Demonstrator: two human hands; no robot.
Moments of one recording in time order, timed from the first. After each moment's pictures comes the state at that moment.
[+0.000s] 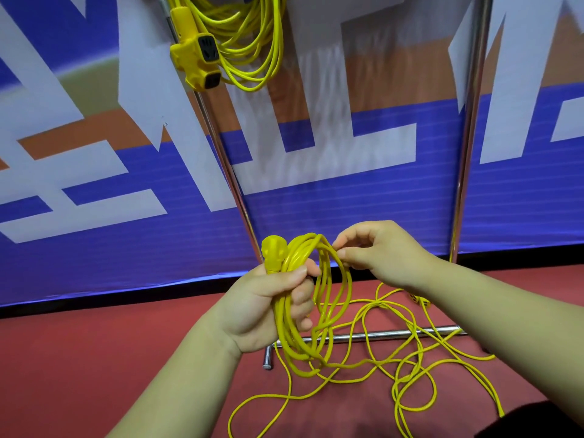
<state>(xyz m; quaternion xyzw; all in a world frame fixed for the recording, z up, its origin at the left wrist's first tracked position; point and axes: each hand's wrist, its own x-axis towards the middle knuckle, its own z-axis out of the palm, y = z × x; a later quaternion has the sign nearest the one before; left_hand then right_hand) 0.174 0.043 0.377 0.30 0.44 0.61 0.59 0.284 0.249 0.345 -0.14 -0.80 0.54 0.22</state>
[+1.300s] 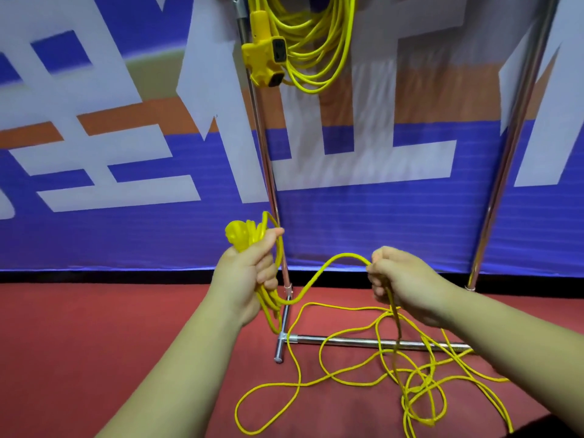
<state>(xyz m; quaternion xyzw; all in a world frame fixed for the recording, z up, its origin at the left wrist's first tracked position) 0.140 -0.006 0.385 0.16 0.55 0.77 0.26 0.273 0.197 0.330 -0.21 -0.66 0.71 0.14</state>
